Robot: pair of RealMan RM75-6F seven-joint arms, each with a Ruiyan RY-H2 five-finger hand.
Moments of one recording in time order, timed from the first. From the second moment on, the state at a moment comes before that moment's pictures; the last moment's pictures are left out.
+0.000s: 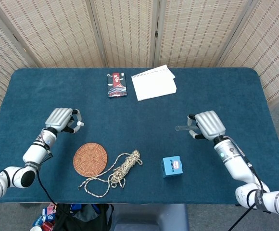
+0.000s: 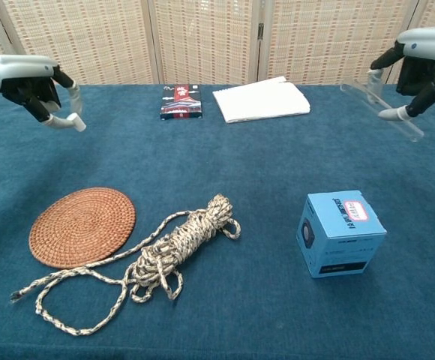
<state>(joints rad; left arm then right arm) -0.82 -1.28 -0.23 -1.35 1.03 0.69 0.03 0.68 -1.21 0.18 -1.61 -1.14 0.94 -0.23</state>
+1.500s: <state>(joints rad) -0.96 -1.13 -0.37 -1.82 1.01 0.86 0.09 0.88 -1.60 0.34 -1.32 -1.20 0.84 0.23</state>
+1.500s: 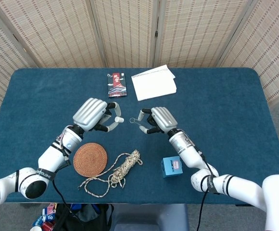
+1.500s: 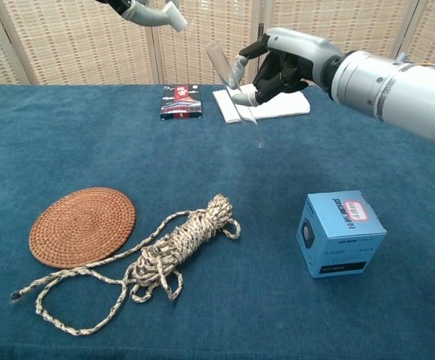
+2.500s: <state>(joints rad) -1.00 -1.18 -0.30 -1.73 1.28 0.87 0.09 0.91 -1.56 0.29 -1.33 -1.31 0.82 0.34</state>
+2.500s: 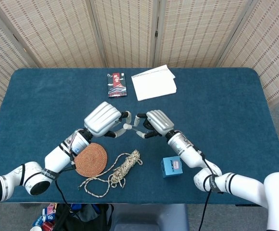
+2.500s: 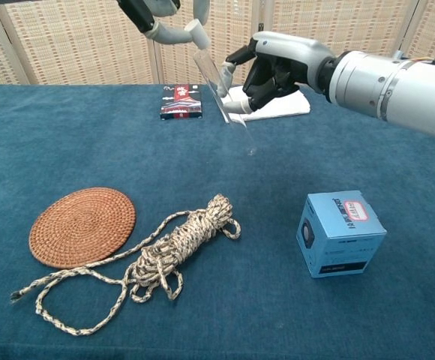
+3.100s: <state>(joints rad) -1.02 -1.19 -0.29 -1.72 1.27 0.88 0.14 0.91 -1.57 0.28 -1.32 -1.30 0.83 0.35</state>
